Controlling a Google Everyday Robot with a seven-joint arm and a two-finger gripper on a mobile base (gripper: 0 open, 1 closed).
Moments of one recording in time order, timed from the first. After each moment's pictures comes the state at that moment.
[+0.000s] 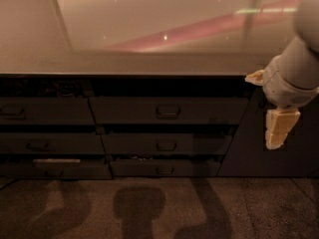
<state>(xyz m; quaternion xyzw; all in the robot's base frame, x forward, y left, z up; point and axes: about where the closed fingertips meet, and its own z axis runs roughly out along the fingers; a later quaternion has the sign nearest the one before) 0.482 -0.251 0.868 -0.71 0.68 -0.11 0.11</state>
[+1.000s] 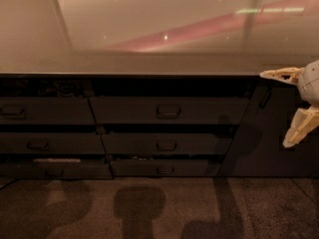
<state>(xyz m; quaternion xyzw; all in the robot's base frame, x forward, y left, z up) 0.485 -0.283 0.872 -0.73 0.62 0.02 0.27</state>
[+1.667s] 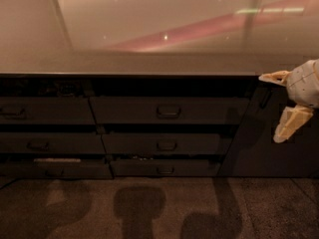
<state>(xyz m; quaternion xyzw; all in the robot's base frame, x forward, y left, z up) 0.521 -0.303 0.836 -0.70 0.67 0.00 0.24</state>
